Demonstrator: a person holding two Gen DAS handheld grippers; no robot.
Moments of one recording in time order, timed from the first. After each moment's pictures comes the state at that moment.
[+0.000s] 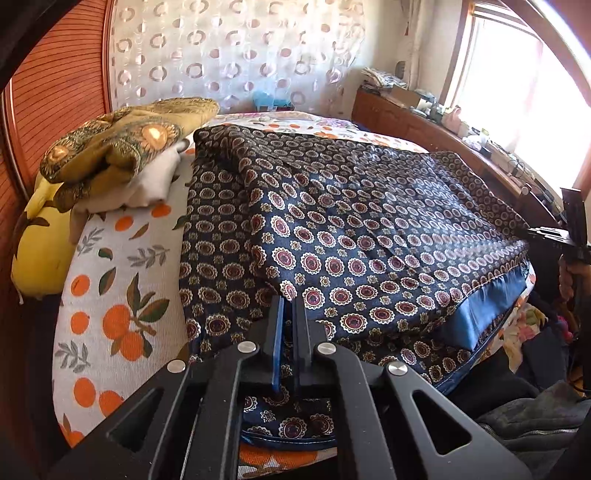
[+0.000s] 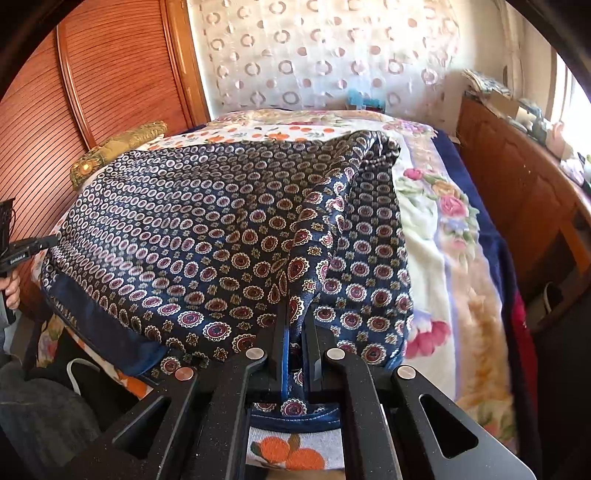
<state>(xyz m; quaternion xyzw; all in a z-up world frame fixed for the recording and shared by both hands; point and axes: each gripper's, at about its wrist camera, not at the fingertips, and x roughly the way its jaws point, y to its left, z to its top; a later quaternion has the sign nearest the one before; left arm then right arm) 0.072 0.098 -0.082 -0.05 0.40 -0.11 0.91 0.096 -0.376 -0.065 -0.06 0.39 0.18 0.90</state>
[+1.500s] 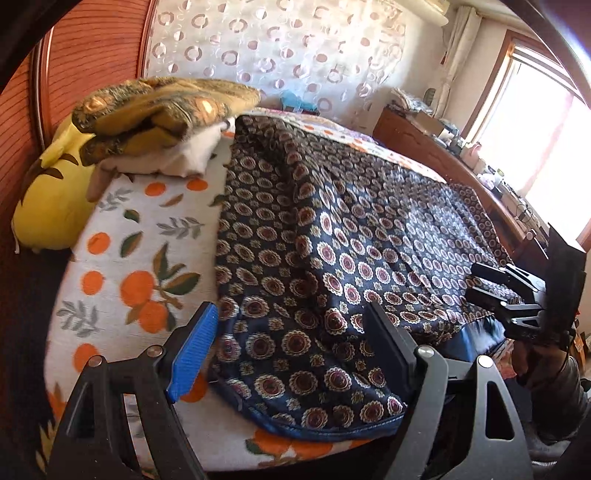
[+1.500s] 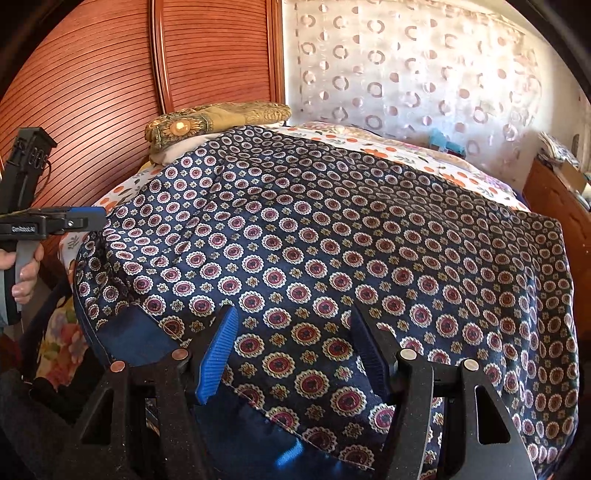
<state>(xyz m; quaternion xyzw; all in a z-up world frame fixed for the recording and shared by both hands) 0.066 0.126 -0.092 -0.13 0.41 -0.08 0.90 0.090 -0.149 -0.109 -0.13 0.33 0.29 0.89</state>
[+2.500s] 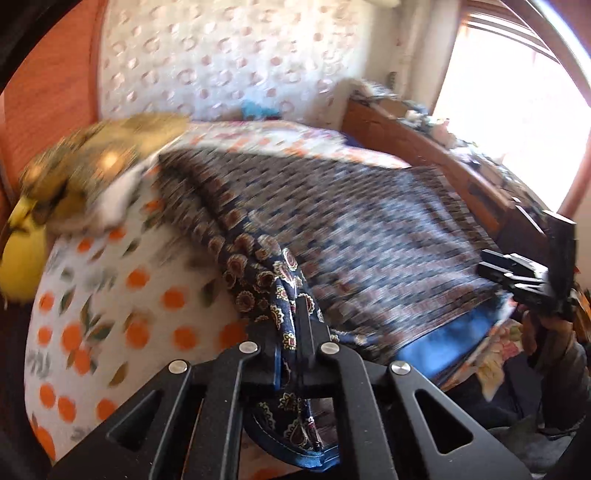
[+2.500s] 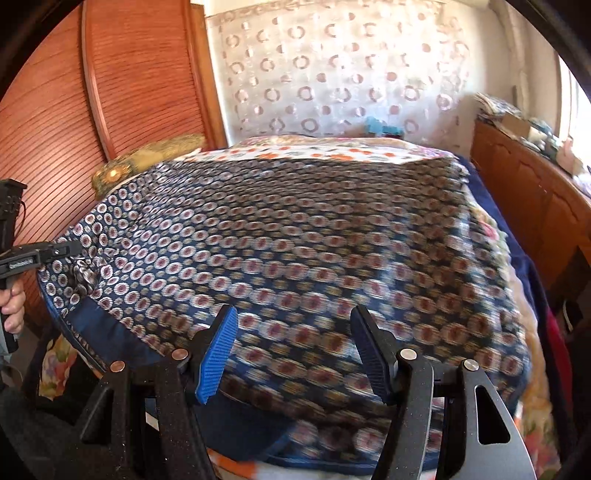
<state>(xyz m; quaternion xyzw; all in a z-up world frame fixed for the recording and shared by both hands) 0.079 0.046 -0.054 -0.06 0.38 -0.14 0.91 0.060 -0.290 -0.093 -0.03 0.33 0.20 0.92</state>
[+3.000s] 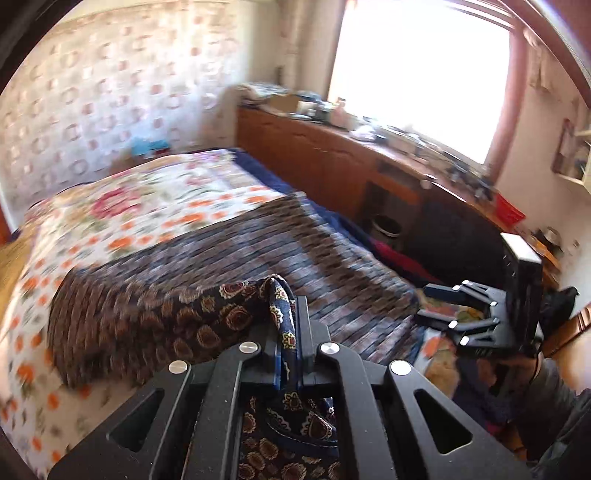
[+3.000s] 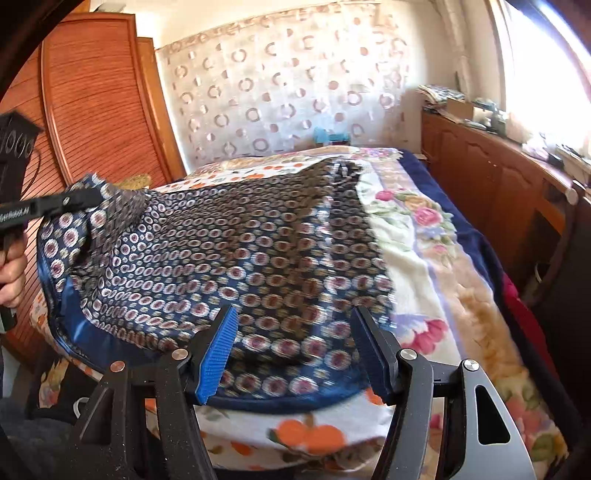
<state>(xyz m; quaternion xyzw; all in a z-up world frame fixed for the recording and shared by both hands) 0.153 -0.138 0.021 0.02 0.35 -0.32 0.88 0.007 -0.401 -0.078 0.02 0.31 0.13 0.94</state>
